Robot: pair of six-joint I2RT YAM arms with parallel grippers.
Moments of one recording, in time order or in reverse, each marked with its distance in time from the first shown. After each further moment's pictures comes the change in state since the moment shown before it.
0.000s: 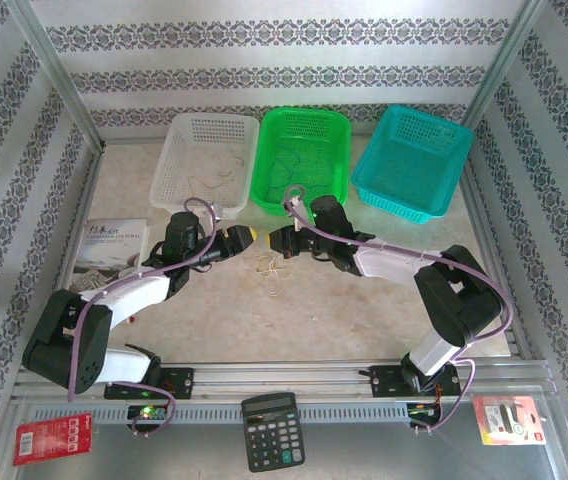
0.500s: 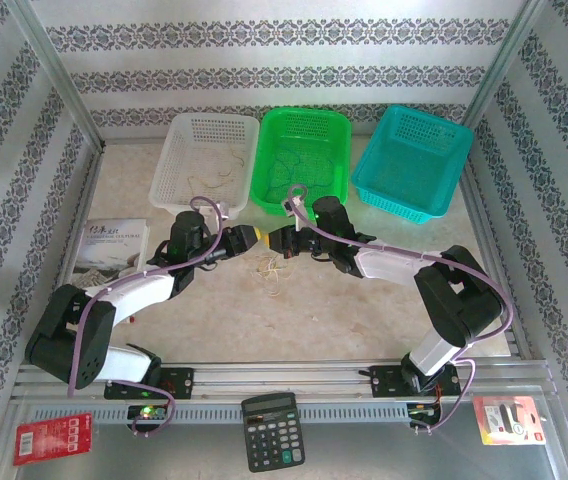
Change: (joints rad) left arm -0.033 0.025 0.019 0.050 -0.007 -0.005; right arm -0.006 -0.002 -0.017 0.063 -0.047 0.041
